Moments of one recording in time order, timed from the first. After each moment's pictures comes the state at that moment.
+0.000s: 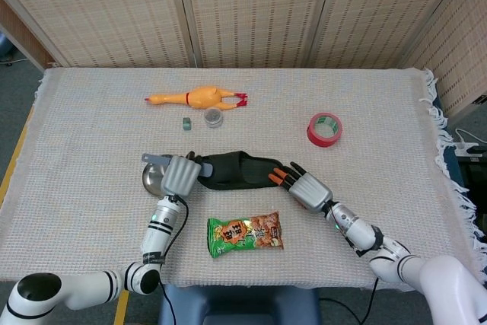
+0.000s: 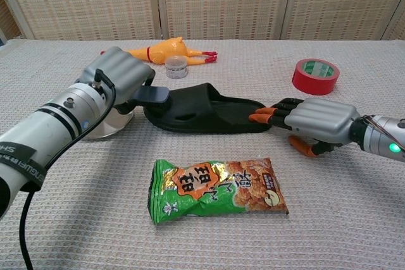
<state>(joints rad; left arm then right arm) -0.83 -1.87 -0.21 -1.20 1.04 1.19 1.08 0.74 -1.72 -0.10 -0.82 -1.65 0.91 0.05</state>
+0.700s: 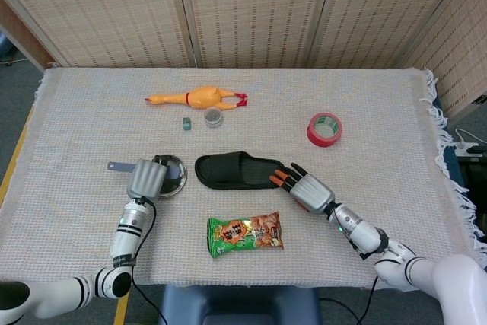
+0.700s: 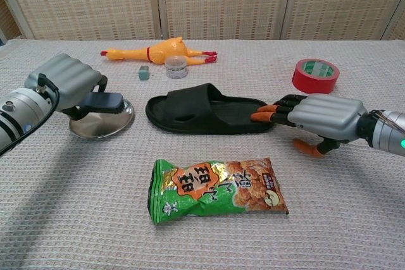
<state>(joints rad) -0.72 -1.74 -0.14 -1.22 1.00 1.19 1.00 0.73 -1.65 -0.08 -0.94 -1.65 0.95 0.00</state>
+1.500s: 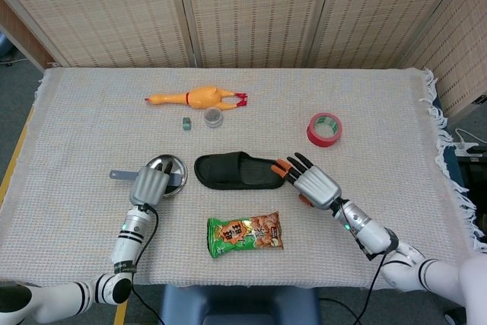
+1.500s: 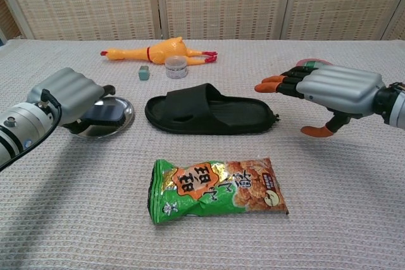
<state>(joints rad) -0.70 -1.75 -0.12 -1.25 1.02 1.19 1.04 0.71 -1.51 -0.03 -1.15 -1.61 1.01 -0.08</state>
